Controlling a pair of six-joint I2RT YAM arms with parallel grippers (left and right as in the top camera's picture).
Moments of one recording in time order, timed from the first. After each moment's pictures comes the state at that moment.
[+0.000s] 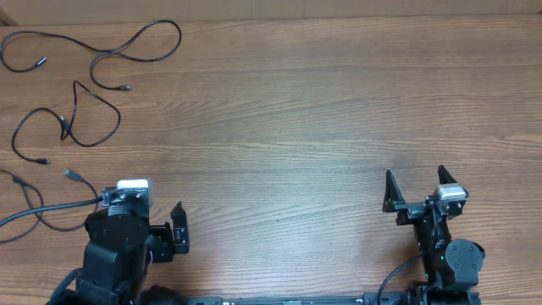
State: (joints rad) left arm -0.38 0.59 1.06 -1.23 -0.32 -0.28; right arm -0.05 0.01 0.02 -0.03 -0.14 0.01
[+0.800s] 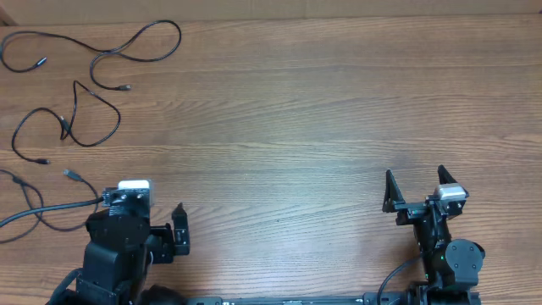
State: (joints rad) left arm -0.38 0.59 1.06 -1.24 -0.30 -0.28; right arm -0.05 0.01 0.02 -0.03 -0.14 0.01
